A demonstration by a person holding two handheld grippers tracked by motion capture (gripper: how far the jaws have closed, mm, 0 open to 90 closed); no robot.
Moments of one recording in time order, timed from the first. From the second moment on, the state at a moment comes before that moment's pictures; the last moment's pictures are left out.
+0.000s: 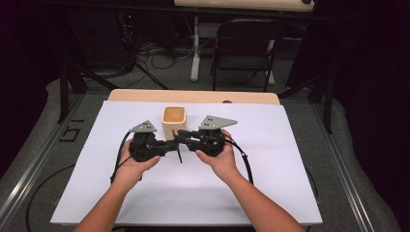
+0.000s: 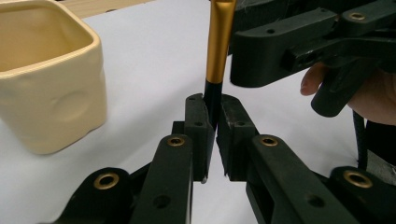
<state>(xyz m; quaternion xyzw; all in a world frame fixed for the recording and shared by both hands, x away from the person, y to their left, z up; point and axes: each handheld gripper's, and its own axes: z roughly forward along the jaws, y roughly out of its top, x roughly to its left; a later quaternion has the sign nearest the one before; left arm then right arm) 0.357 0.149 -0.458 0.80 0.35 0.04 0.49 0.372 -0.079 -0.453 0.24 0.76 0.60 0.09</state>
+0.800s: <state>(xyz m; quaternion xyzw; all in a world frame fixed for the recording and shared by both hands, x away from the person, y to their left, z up) 0.357 0.153 -0.456 0.80 0.35 0.06 0.49 0.372 -0.094 -0.454 0.24 0.77 0.58 0.14</state>
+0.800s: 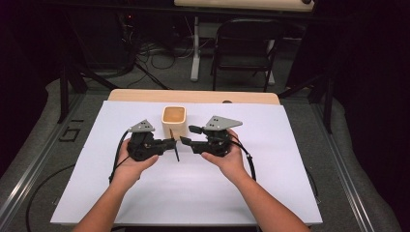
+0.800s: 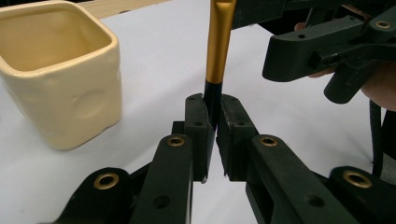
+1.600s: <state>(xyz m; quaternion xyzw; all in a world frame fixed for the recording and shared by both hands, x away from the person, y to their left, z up) 0.357 0.161 -0.452 0.80 0.38 0.11 0.46 0.373 -0.124 -0.454 0.27 0.78 0.54 0.18</state>
